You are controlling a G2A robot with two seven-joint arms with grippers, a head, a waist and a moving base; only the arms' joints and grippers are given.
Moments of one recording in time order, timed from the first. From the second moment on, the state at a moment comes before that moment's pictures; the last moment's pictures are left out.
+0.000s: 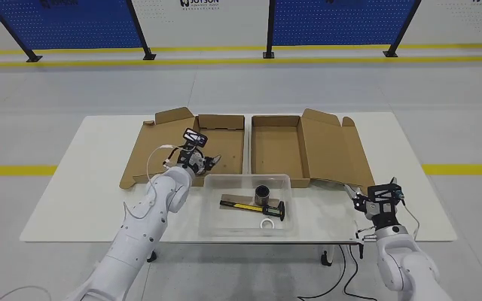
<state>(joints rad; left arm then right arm) 0.98 -1.24 -1.08 -1.21 1.32 -0.09 -0.27 -1.73 -1.15 1.60 -1.80 -1.33 0.00 0.00</state>
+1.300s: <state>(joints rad) 1.05 -1.30 -0.91 -1.54 1.11 -0.02 -0.64 -1.73 -1.15 1.60 -1.80 -1.33 0.00 0.00</state>
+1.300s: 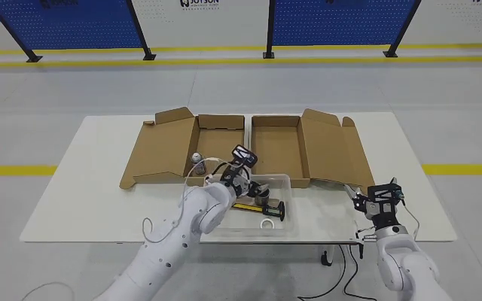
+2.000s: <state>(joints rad) 1.08 -1.35 -0.92 -1.48 0.92 0.22 -0.68 -1.73 -1.15 1.60 -1.80 -1.33 0.00 0.00</state>
